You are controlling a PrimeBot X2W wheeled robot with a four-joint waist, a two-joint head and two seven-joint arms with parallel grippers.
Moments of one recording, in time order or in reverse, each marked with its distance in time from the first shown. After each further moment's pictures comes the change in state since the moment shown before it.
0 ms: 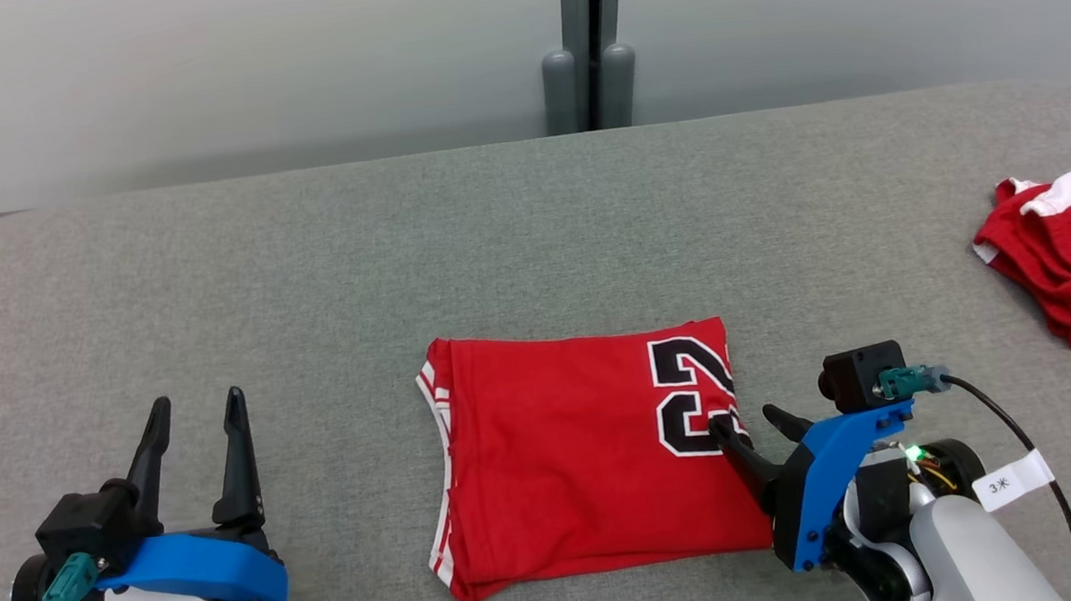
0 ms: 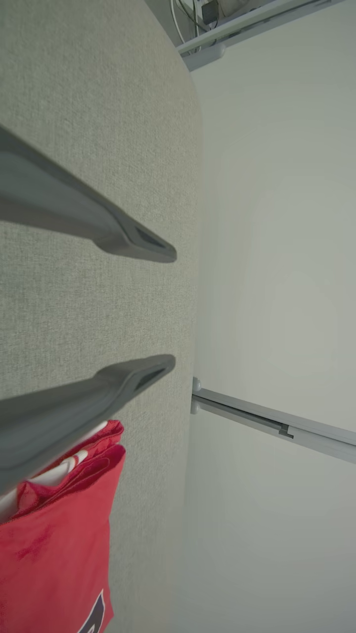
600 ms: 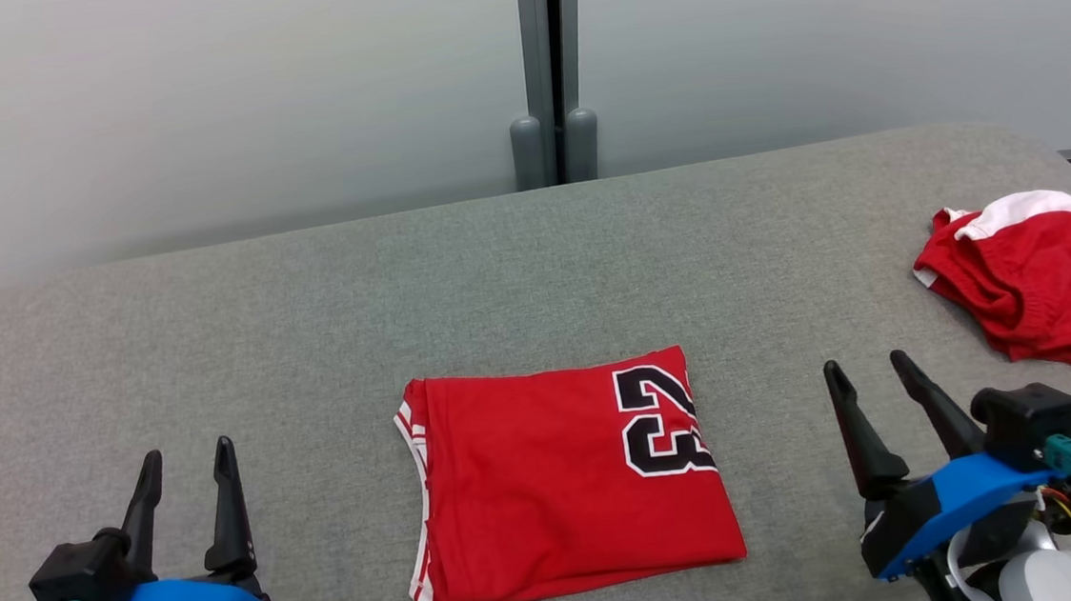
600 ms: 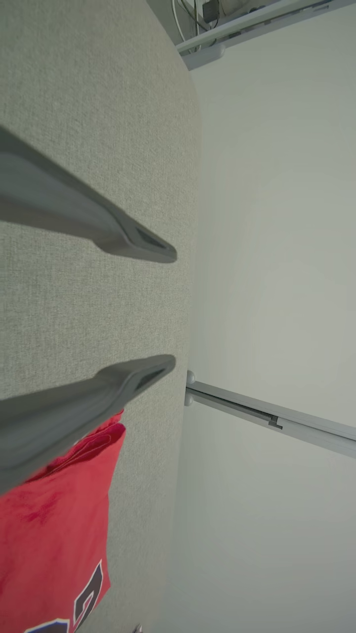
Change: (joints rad) left arm 0.072 -0.015 0.043 -0.002 0.000 -0.002 0.003; right arm 0.162 -0.012 -0.152 -0.181 -0.112 0.000 -0.375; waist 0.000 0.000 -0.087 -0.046
